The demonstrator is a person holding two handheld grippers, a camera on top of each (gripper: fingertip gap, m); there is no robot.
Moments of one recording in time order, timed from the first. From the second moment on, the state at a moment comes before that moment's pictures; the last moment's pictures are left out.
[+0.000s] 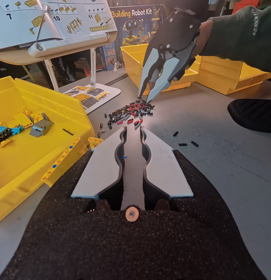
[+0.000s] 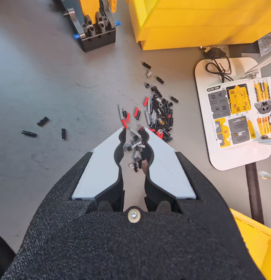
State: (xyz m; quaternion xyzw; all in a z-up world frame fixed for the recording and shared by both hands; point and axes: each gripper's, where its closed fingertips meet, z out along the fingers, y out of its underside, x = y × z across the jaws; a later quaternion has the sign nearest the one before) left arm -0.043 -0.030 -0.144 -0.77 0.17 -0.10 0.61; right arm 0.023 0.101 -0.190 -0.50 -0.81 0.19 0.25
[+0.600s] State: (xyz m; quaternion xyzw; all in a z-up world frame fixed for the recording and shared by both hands) left arm -0.047 -0.028 -0.151 -0.77 0.17 -0.10 0.60; right arm -0.008 0.106 -0.241 -0.48 -0.85 0.16 0.14
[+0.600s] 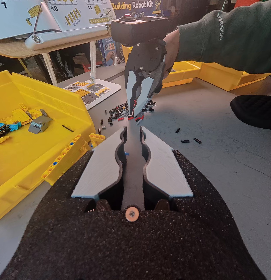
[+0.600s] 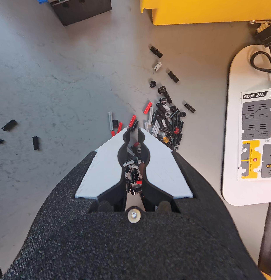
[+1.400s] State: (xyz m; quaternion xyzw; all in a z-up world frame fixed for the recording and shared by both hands) left arm -0.051 -0.026 -0.157 -0.78 0.17 -0.09 0.60; right arm -0.008 0.096 -0.217 -0.50 -0.83 0.20 0.14
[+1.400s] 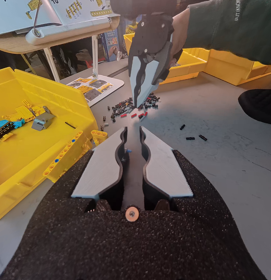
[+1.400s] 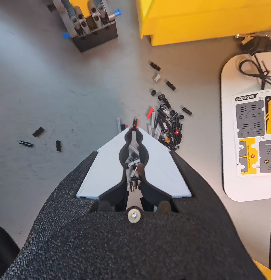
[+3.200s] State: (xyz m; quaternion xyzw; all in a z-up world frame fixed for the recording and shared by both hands) left arm -0.082 -0.024 -0.123 -0.74 0.08 -0.08 0.66; right arm 0.053 0.101 -0.109 -0.55 -0.48 0.36 0.58
